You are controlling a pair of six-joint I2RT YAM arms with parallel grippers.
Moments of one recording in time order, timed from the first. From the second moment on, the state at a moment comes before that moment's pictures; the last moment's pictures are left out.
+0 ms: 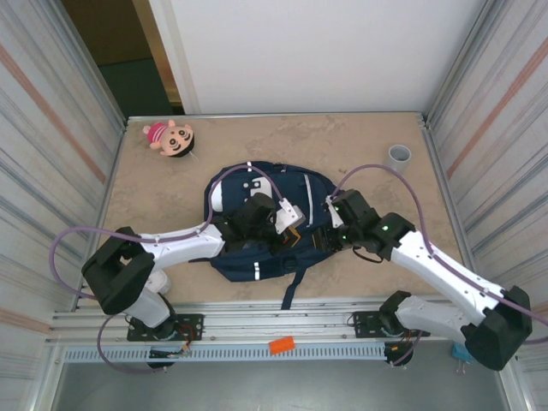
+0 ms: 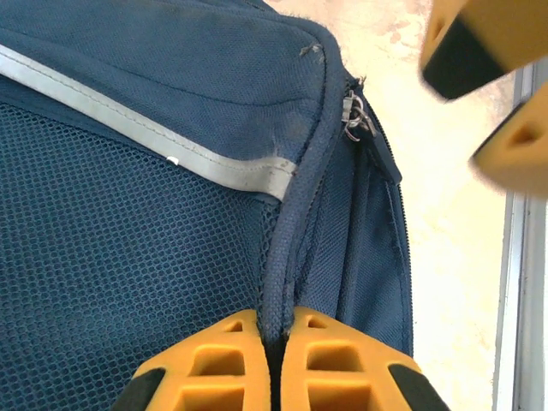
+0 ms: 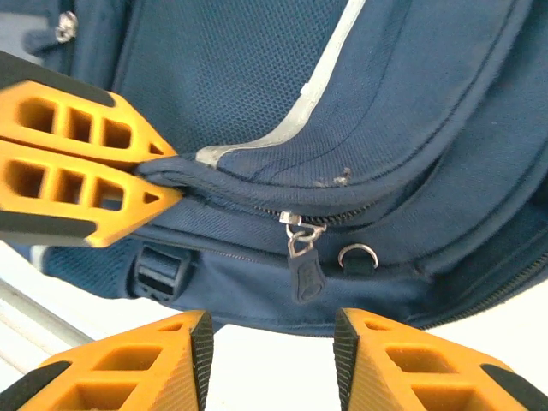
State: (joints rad) left arm -0.89 1.53 0.85 0.00 0.33 0.05; right arm 0.70 1.06 0.84 -0.78 -0.06 0.41
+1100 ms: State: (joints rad) left arm -0.84 1.18 0.76 -0.27 0.01 -0.49; right arm 0.70 1.27 0.98 -0.88 -0.12 0.44
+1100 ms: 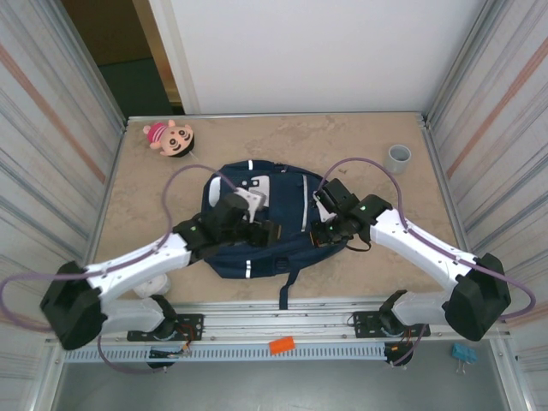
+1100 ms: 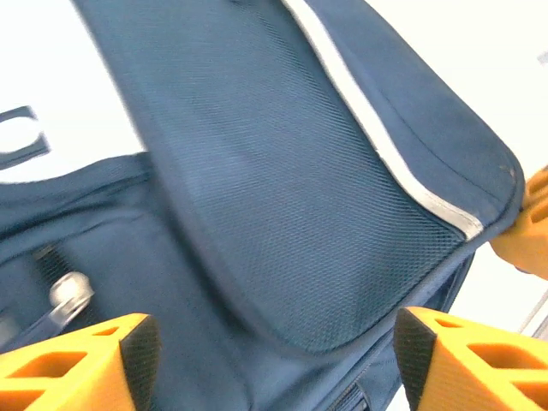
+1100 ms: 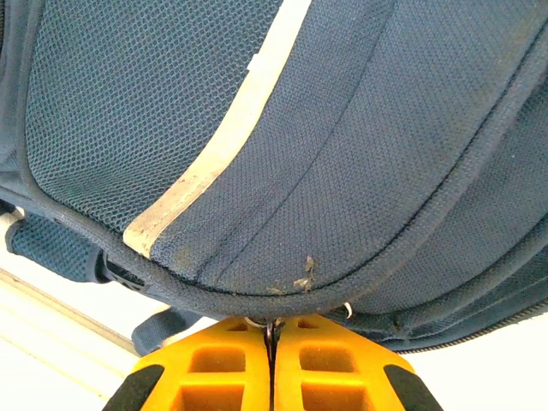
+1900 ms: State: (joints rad) left arm -0.49 1.37 0.62 -0.05 0.04 -0.84; right arm 0.95 1.34 0.98 -0.75 -0.11 0.66
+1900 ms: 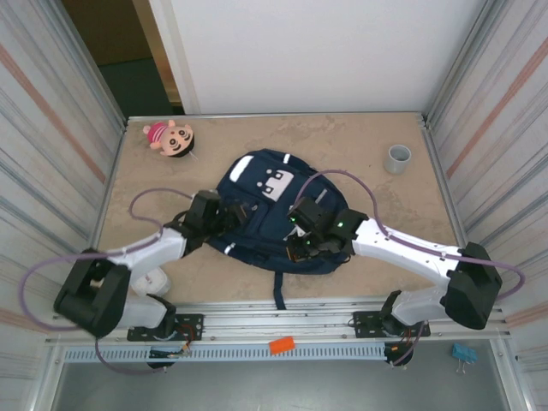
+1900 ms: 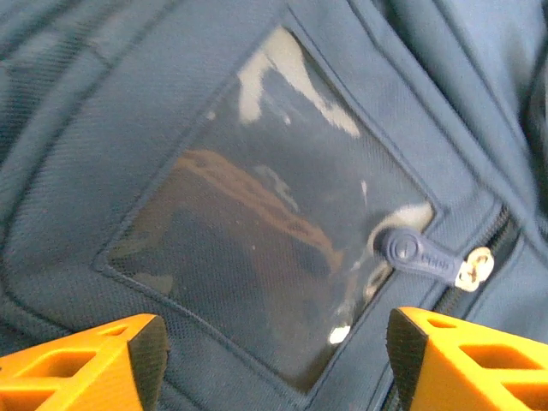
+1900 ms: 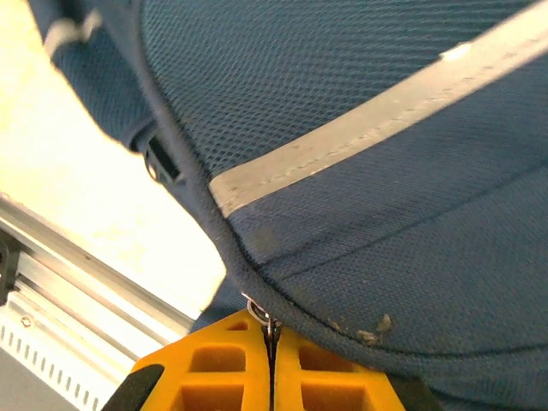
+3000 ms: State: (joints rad) left arm -0.81 1.32 0.52 0.26 0.20 -1.47; right arm 0.93 1.39 0.98 -0.63 -0.18 0.67
